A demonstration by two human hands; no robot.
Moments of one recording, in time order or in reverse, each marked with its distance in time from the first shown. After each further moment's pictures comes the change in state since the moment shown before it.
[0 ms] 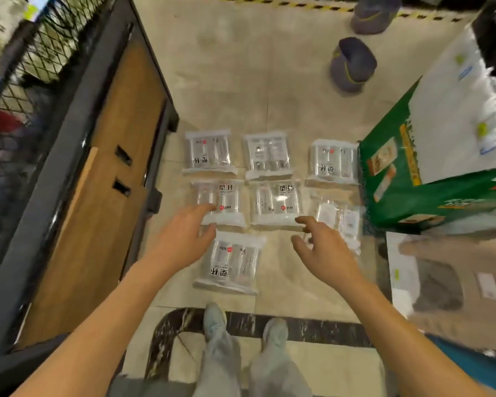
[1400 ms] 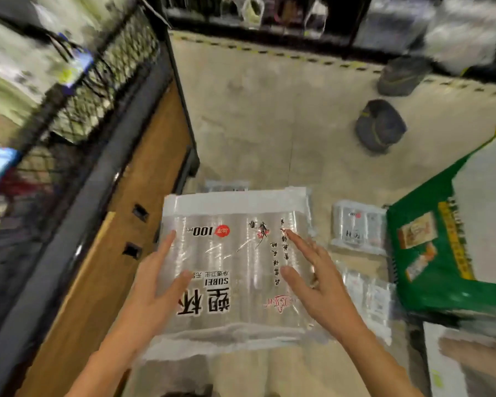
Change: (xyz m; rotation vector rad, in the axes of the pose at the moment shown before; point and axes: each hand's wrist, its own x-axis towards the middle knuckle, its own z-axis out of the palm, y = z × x) left_hand 0.070 -0.088 -0.065 -0.635 0.253 -0.191; right_hand 0.144 -0.102 -0.007 0.424 0.034 -0.231
